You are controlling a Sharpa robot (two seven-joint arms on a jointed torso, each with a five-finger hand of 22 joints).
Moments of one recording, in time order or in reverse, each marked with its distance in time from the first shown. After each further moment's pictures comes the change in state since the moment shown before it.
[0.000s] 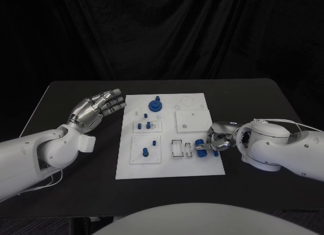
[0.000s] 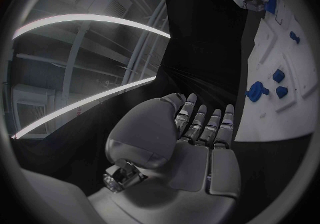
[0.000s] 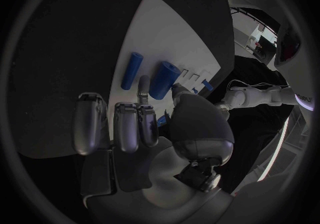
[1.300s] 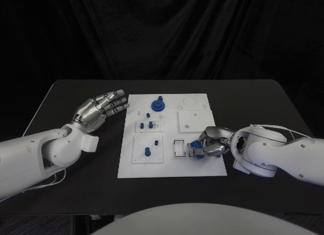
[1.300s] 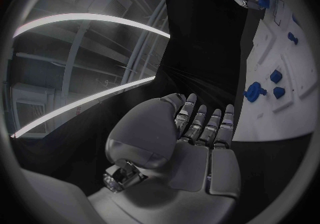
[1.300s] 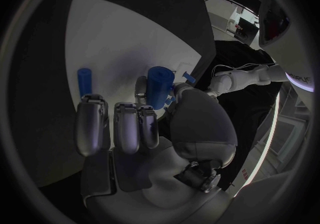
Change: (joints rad) left arm -0.009 0.001 0.000 -0.003 0.000 0.006 0.000; left_hand 0.000 0.000 0.007 0.002 0.000 0.000 0.000 0.000 0.000 0.000 0.000 0.000 0.000 0.000 0.000 0.000 0.000 0.000 0.000 0.000 0.000 0.000; right arm -0.020 0.040 0.004 0.018 0.214 -0.075 0.106; right_hand 0.128 -0.047 0.136 0.047 0.711 0.015 -0.015 0.056 0.198 0.002 -0.034 0.000 0.000 -0.001 -0.033 -0.024 0.000 0.000 0.000 -0.032 0.030 0.000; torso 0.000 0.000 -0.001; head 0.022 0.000
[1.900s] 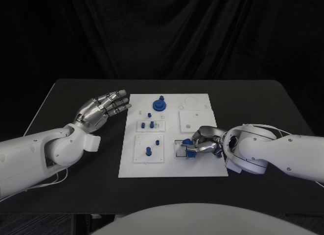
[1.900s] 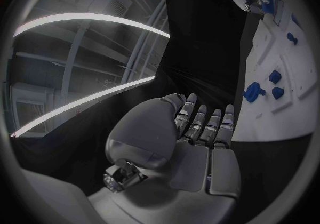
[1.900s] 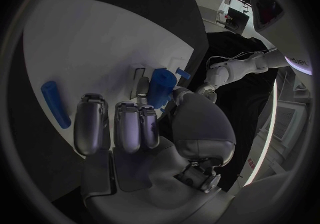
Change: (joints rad) left arm -0.003 0.006 0.000 -0.005 0.000 0.002 -0.001; left_hand 0.000 0.000 0.003 -0.003 0.000 0.000 0.000 0.000 0.000 0.000 0.000 0.000 0.000 0.000 0.000 0.000 0.000 0.000 0.000 0.000 0.000 -0.001; right arm 0.001 0.077 0.000 -0.056 0.117 -0.009 0.028; right_hand -0.118 0.054 0.045 -0.051 -0.376 -0.017 -0.016 -0.027 0.032 0.002 -0.002 0.000 0.000 0.000 -0.004 -0.016 0.000 0.000 0.000 0.000 -0.010 0.000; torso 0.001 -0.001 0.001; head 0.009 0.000
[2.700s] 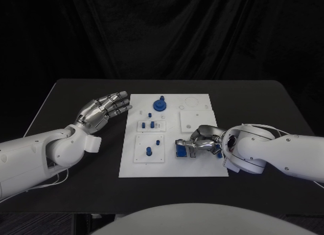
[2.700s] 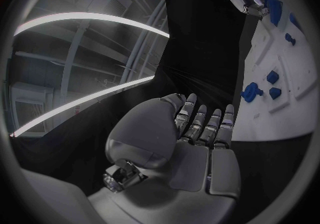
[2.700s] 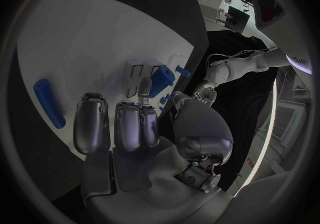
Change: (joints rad) left arm -0.009 -0.001 0.000 0.000 0.000 0.001 -0.001; left_hand 0.000 0.000 0.000 0.000 0.000 0.000 0.000 0.000 0.000 0.000 0.000 0.000 0.000 0.000 0.000 0.000 0.000 0.000 0.000 0.000 0.000 0.000; right arm 0.000 0.015 0.000 -0.009 0.002 -0.017 0.000; right_hand -0.173 0.040 -0.160 0.001 -0.282 0.000 0.004 -0.030 0.025 -0.001 0.007 0.000 0.000 -0.001 0.007 -0.007 0.000 0.000 0.000 0.000 -0.018 0.000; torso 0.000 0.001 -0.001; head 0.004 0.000
